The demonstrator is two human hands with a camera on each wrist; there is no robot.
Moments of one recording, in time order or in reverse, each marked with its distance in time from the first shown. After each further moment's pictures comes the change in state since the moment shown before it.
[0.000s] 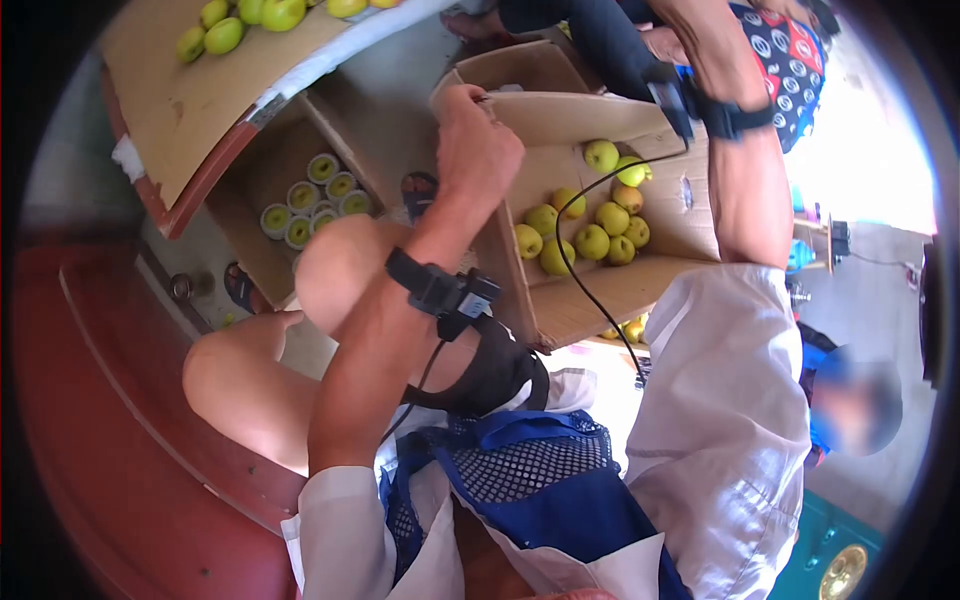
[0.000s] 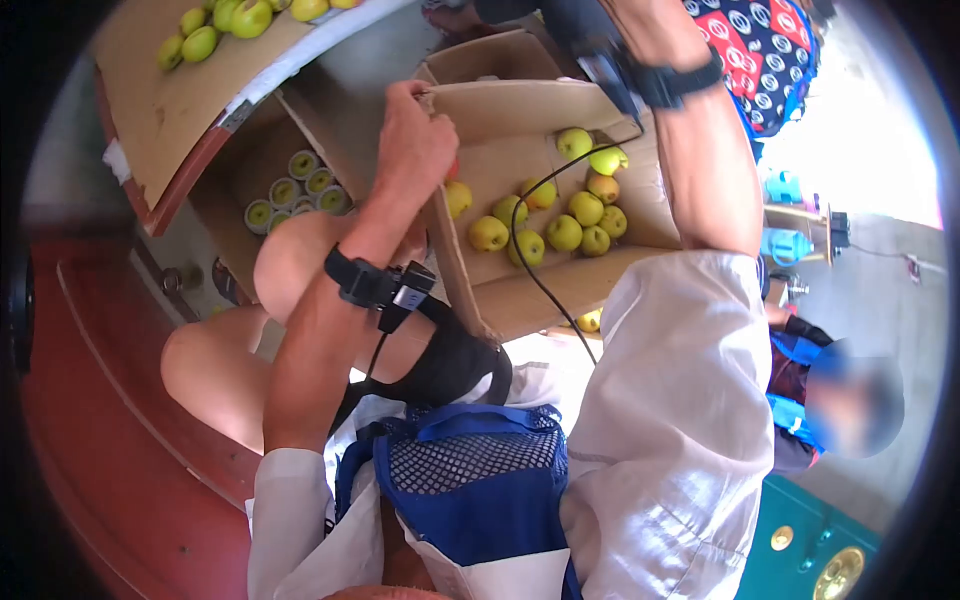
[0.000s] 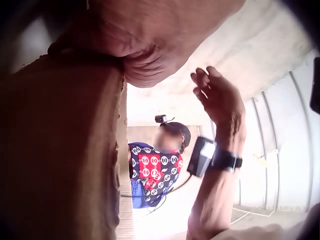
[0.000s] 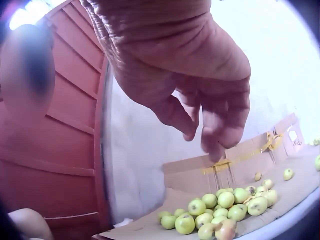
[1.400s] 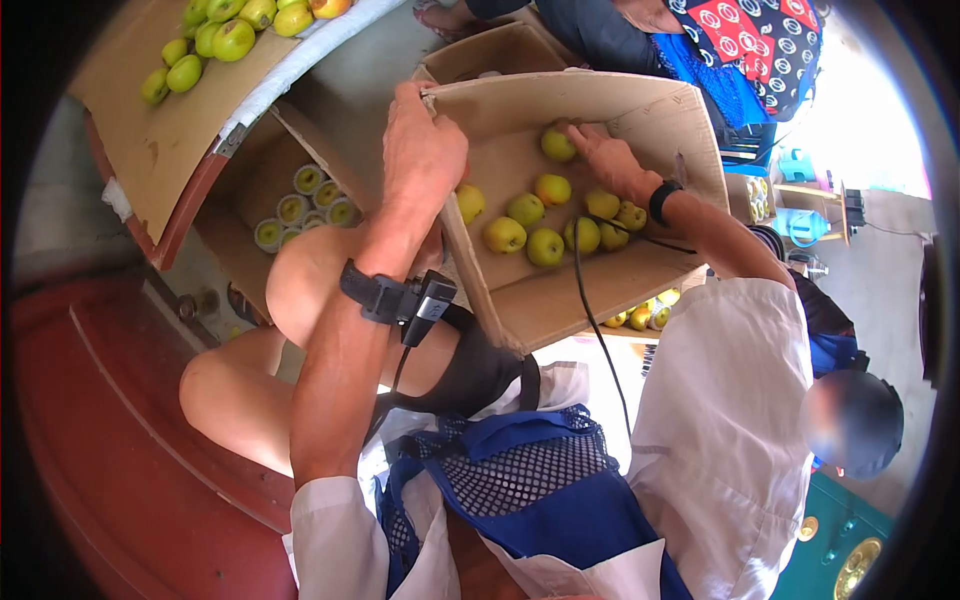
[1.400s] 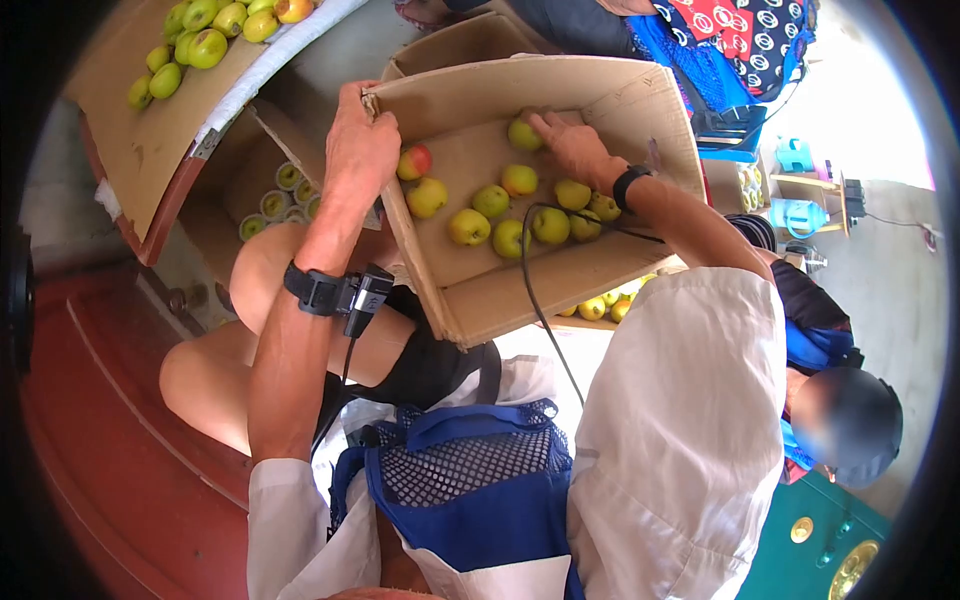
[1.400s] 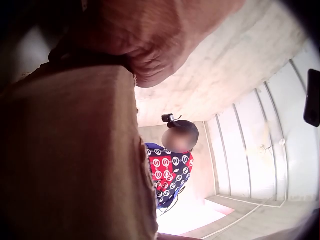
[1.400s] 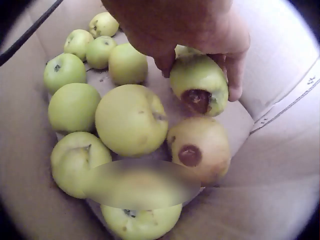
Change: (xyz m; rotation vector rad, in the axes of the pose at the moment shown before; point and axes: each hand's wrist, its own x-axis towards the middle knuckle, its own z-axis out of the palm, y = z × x) left_hand 0.006 0.021 -0.002 0.115 -0.123 -0.114; right_hand -0.238 0.280 0.073 -0.653 -0.444 0.181
